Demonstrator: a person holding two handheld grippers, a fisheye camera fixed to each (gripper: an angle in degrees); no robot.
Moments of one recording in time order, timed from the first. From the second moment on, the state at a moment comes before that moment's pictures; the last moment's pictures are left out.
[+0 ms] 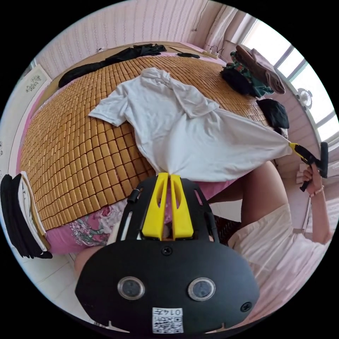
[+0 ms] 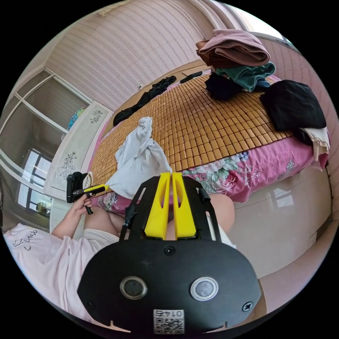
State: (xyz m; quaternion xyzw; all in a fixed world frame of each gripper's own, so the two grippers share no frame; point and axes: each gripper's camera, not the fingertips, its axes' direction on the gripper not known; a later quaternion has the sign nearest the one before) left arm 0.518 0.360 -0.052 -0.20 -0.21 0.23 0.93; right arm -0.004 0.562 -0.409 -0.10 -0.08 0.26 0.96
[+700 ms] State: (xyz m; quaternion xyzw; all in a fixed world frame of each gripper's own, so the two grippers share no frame) left arm 0.464 0.335 -0.155 -0.14 -0.24 0.15 0.95; right arm -0.020 0.547 -0.337 -0.22 -0.05 0.21 0.95
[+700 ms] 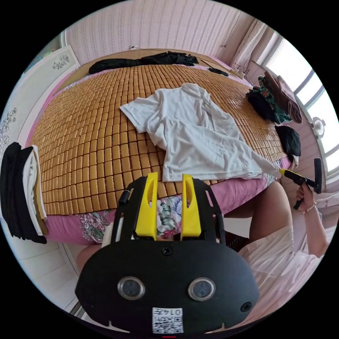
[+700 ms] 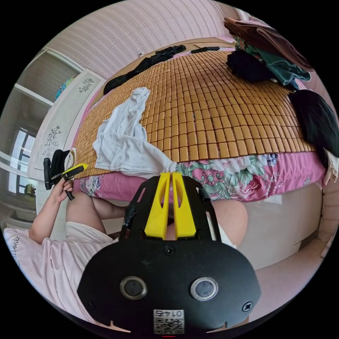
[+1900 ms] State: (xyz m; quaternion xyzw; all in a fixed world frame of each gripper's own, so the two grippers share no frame) left arm 0.628 0.456 -0.818 0.43 0.13 0.33 0.83; right arm -0.104 0.387 -0.849 0.39 -0.17 -0.13 0.90
